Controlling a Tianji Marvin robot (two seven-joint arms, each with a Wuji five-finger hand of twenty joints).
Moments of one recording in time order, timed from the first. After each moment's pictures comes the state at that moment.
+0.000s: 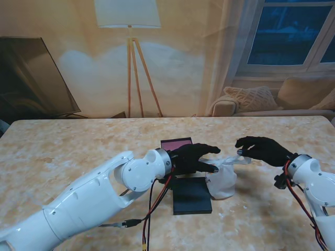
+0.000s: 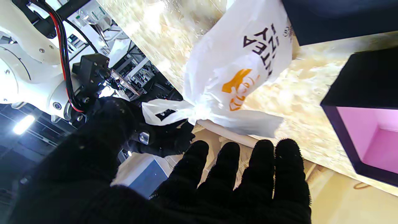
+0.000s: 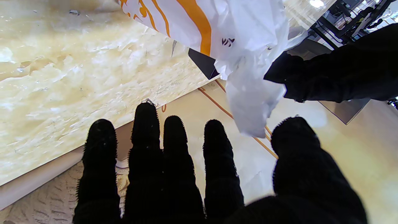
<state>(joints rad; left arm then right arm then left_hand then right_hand) 0.99 -1.16 -0.57 -1.55 0.21 0.06 -0.24 -1.61 -1.01 1.62 -1.65 -0.41 -0.20 0.45 0.50 -0.29 0.60 -0.13 0.39 0.36 0.07 0.27 0.34 0.37 0.20 0.31 0.25 0.36 0.22 0.49 0.05 0.29 0.68 0.51 0.56 -0.21 0.30 -0.09 0.52 0.00 0.37 0.72 0.69 0.15 0.35 0.63 0.71 0.11 0.49 0.62 0.33 0.31 0.96 0.54</state>
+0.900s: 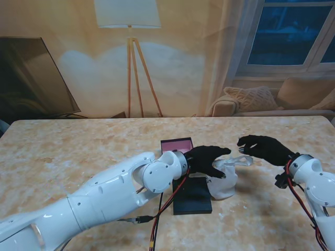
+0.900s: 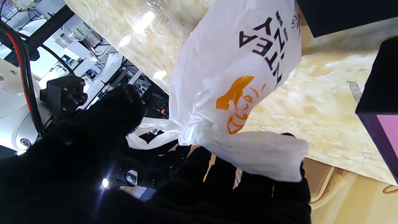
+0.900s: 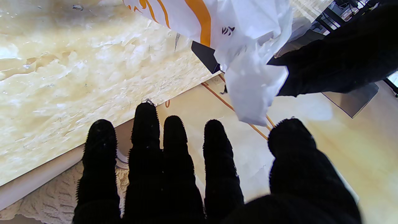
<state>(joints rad) 0.88 -1.27 -0.42 -1.37 0.26 0.02 -0.14 -1.61 -1.02 1.63 -1.66 -0.40 -0.18 0.44 0.49 -0.53 0.91 -0.15 0.34 0.40 0.04 0.27 0.33 0.36 0.30 0.38 0.27 0.36 0.35 0.58 0.08 0.29 0.78 0.51 0.59 -0.18 0.28 -0.07 0.52 0.00 0.37 0.72 0.69 0.15 0.35 0.63 0.71 0.11 0.49 0.62 0.32 0.31 0.96 0.55</state>
